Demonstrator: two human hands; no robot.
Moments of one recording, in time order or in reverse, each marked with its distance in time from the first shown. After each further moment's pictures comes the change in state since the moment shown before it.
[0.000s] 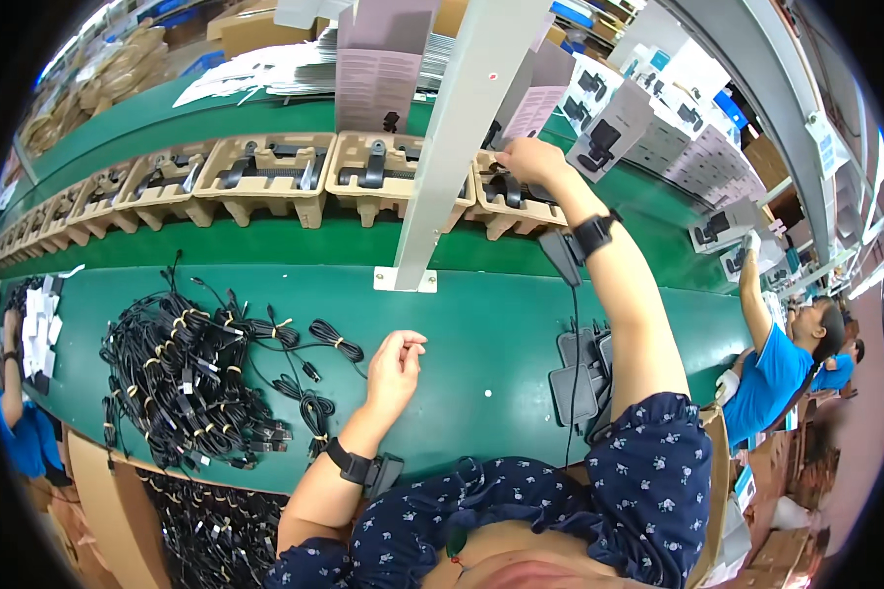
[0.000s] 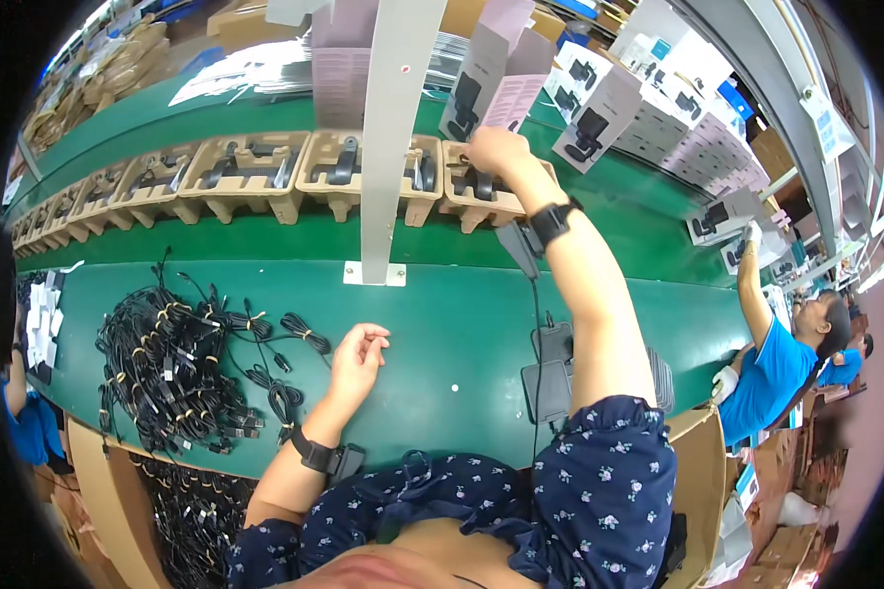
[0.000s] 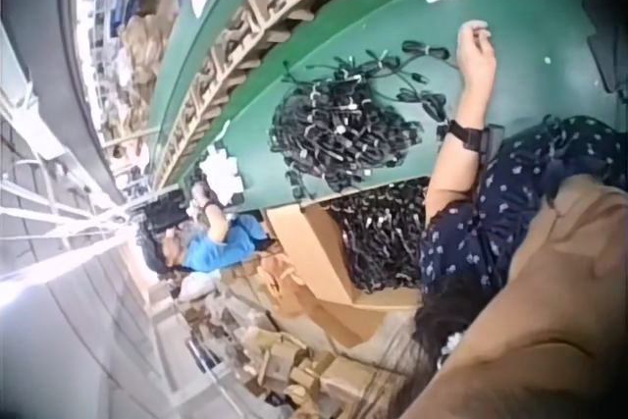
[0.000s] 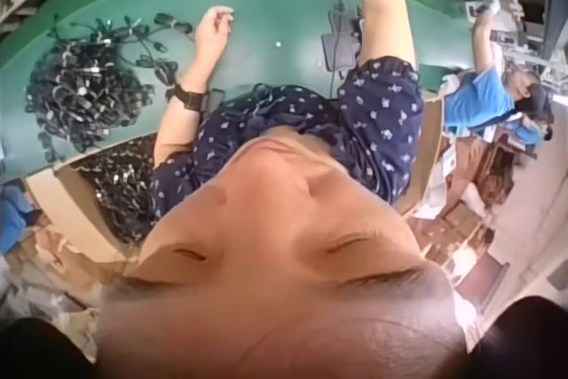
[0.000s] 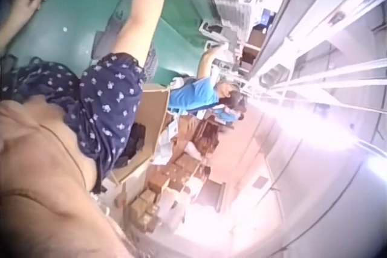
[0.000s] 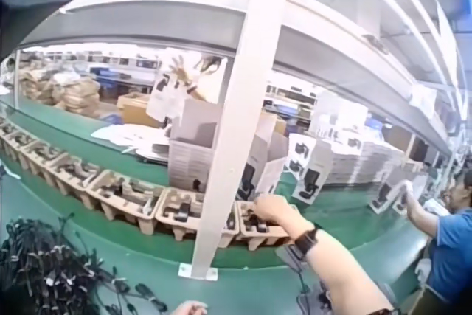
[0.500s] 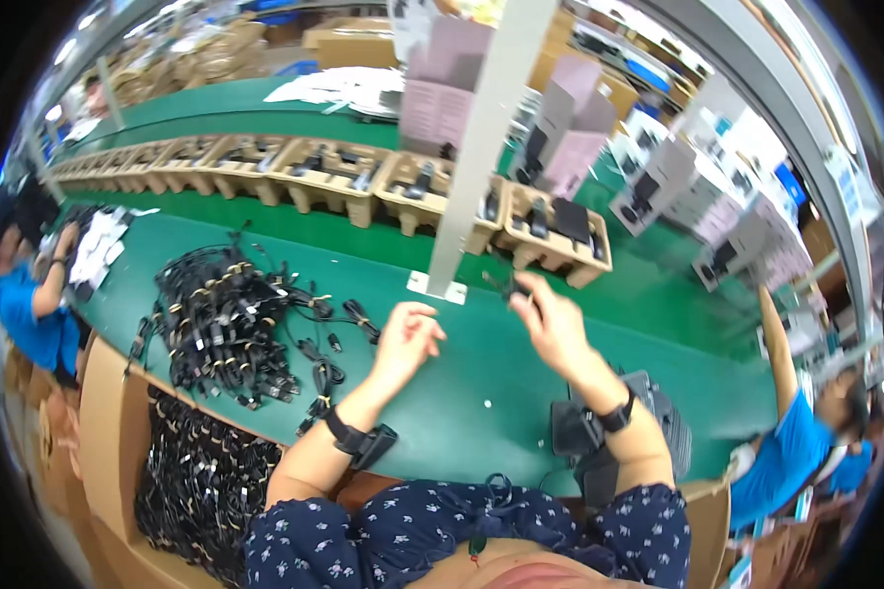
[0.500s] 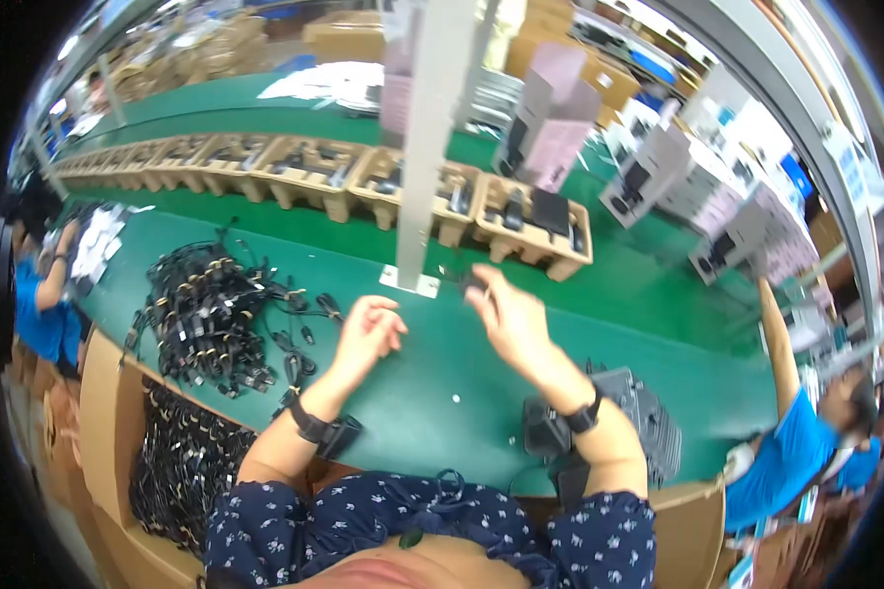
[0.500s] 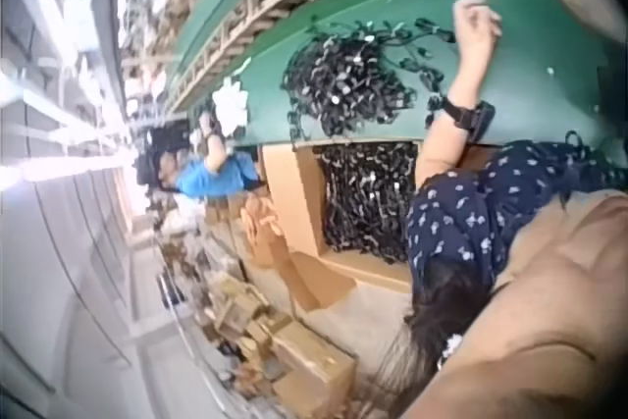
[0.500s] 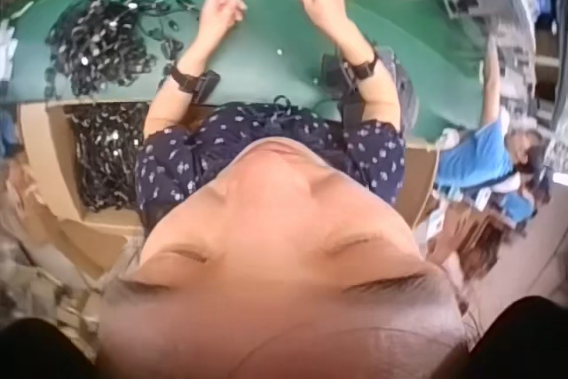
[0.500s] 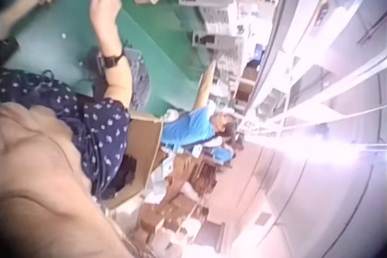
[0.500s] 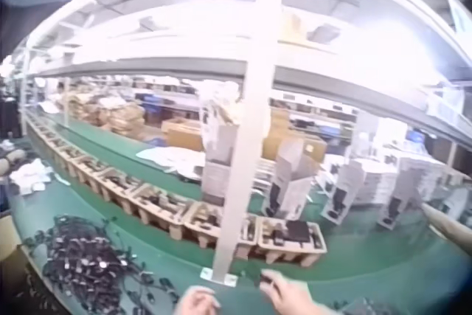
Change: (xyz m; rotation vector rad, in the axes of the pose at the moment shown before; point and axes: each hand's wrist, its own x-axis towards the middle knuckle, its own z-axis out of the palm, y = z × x) left_hand 0.002 0.048 -0.006 -0.324 0.030 -0.004; right_hand -0.210 -0.024 0.041 0.586 0.276 -0.382
